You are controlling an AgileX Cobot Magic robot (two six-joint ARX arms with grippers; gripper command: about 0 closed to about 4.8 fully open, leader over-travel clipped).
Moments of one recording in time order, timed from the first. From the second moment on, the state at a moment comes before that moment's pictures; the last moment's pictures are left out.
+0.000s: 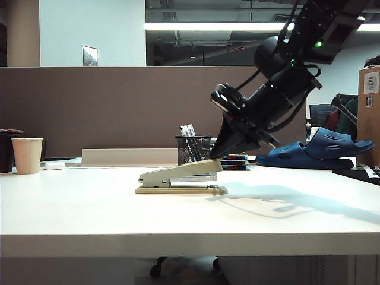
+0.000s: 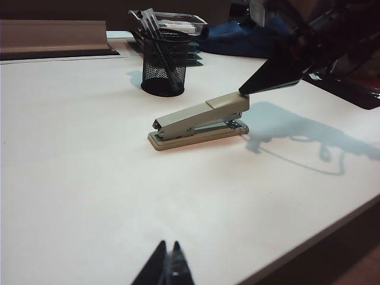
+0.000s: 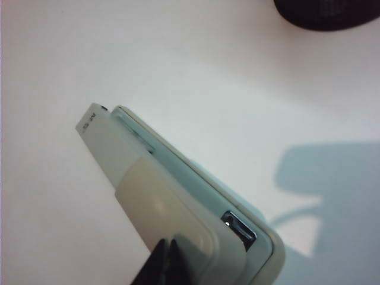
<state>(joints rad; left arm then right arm) -0.04 0.00 0.01 -0.13 0.54 -0.01 0.36 1.95 1.34 -0.21 -0.55 0.10</state>
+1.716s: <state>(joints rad) -0.04 0.00 0.01 -0.13 0.54 -0.01 0.35 1.99 1.36 -0.24 -0.51 0.10</state>
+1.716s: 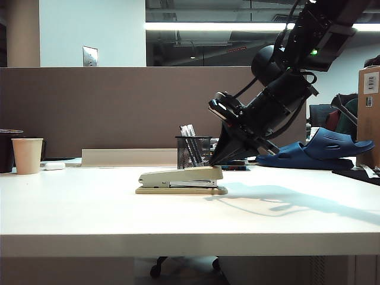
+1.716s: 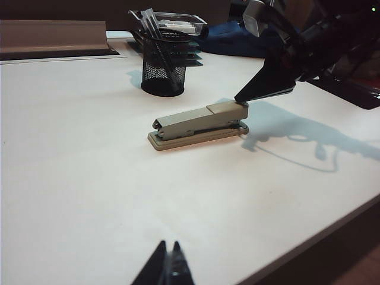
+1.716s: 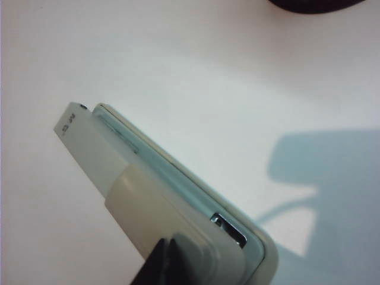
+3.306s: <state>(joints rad) -0.04 0.00 0.01 -0.09 0.45 -0.01 0.29 1.60 1.35 -0.20 -0.40 0.02</state>
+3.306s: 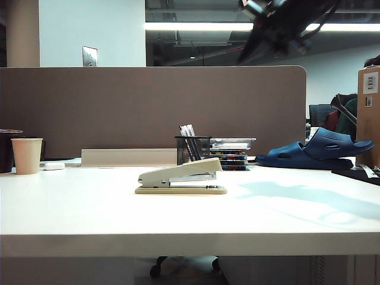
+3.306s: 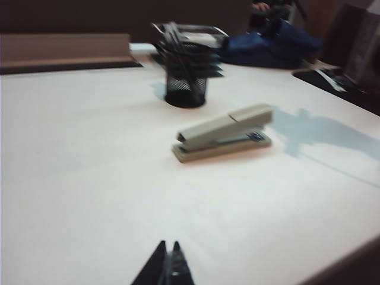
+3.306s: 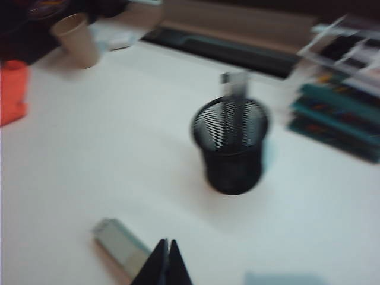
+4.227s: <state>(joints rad) -0.04 0.00 0.01 -0.02 0.22 -0.01 0.02 1.01 1.17 -0.36 -0.12 -0.13</state>
